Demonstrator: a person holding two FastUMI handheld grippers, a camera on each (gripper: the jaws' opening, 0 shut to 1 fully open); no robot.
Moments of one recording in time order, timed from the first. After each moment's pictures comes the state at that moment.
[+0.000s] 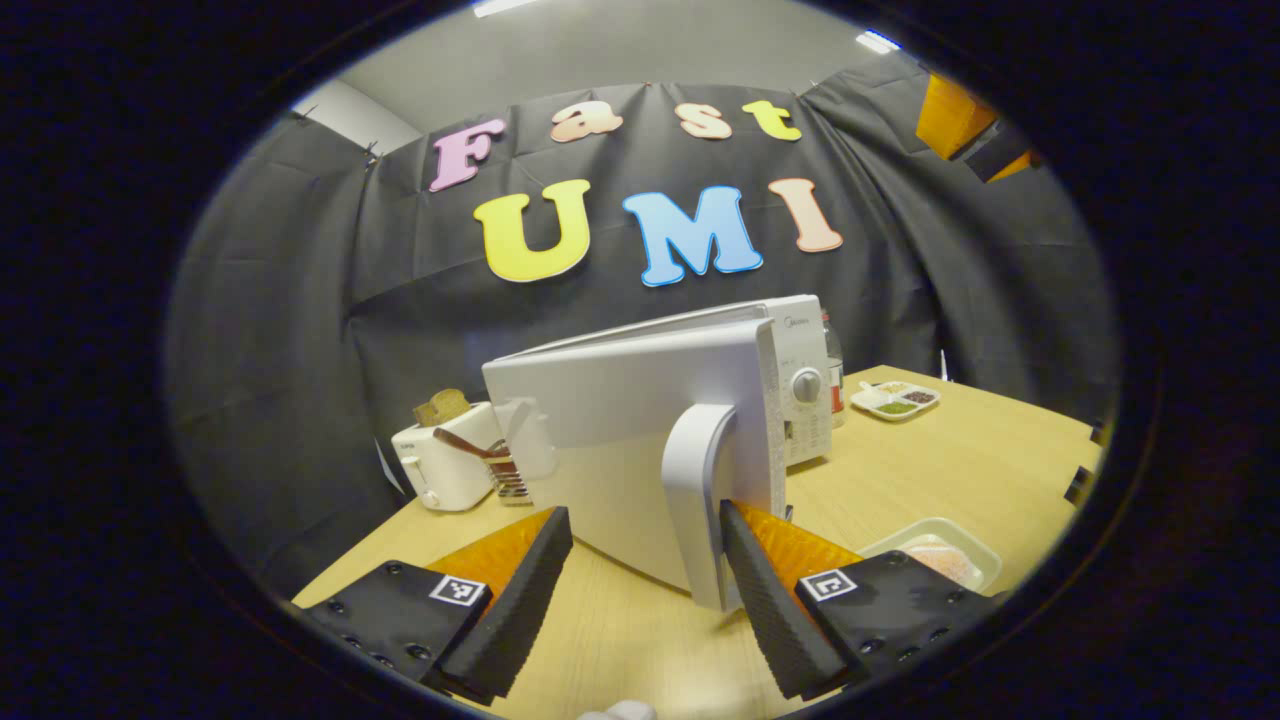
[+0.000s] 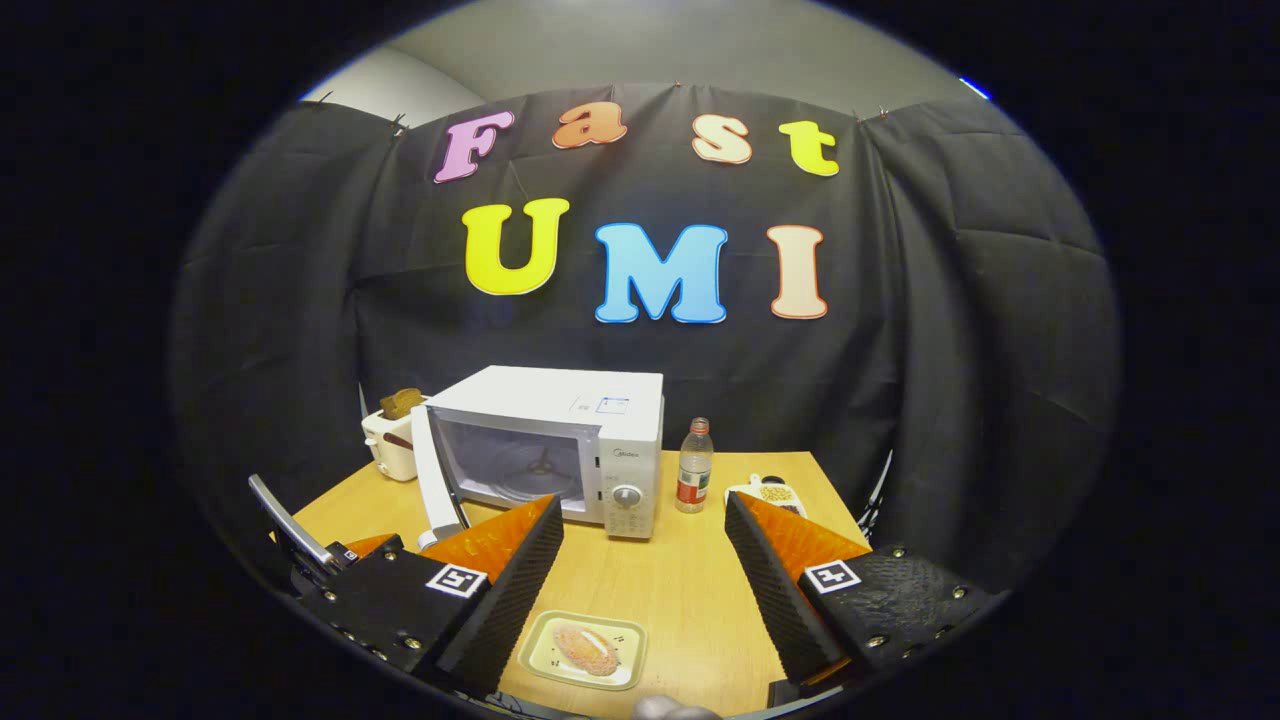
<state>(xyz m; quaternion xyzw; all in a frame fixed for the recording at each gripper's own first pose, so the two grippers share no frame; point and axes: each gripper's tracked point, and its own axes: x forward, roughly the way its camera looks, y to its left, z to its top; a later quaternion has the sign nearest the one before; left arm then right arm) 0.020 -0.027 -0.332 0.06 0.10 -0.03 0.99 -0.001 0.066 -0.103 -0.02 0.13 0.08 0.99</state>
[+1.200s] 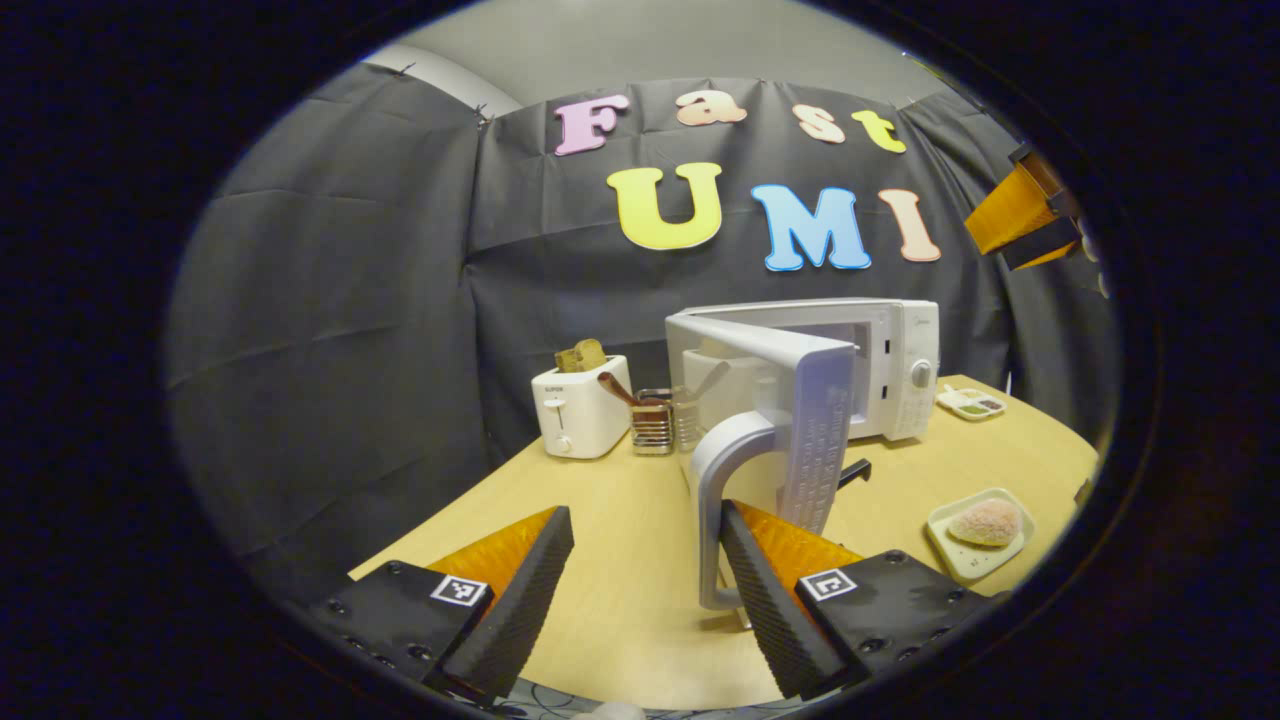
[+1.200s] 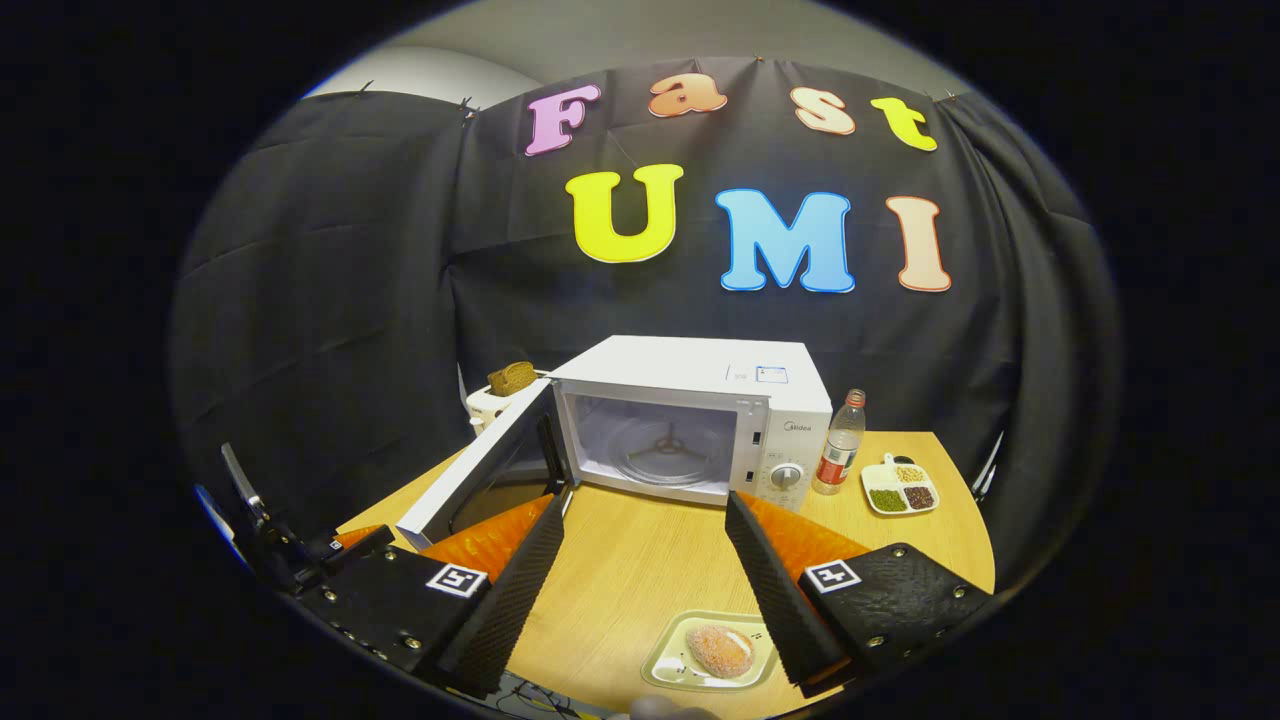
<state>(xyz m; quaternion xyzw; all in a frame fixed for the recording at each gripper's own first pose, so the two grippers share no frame) -0.055 0.147 -0.345 0.01 0.13 0.08 0.99 0.000 0.205 -0.140 -0.01 0.16 0.21 0.97</state>
